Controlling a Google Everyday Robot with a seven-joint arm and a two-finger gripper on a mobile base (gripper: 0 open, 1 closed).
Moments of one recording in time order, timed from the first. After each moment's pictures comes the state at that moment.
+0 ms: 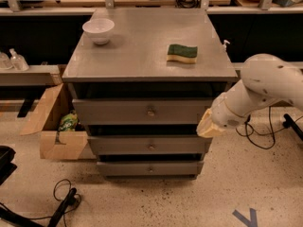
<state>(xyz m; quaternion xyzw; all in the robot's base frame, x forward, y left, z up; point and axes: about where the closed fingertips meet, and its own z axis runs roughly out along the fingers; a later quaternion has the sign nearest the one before) 0.539 -0.178 0.710 -0.67 0.71 0.09 0.19</state>
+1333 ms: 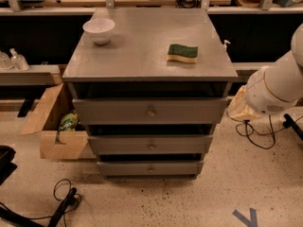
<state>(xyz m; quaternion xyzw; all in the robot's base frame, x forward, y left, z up) 0.500 -0.234 0.843 -0.65 0.73 -0.06 0.21</state>
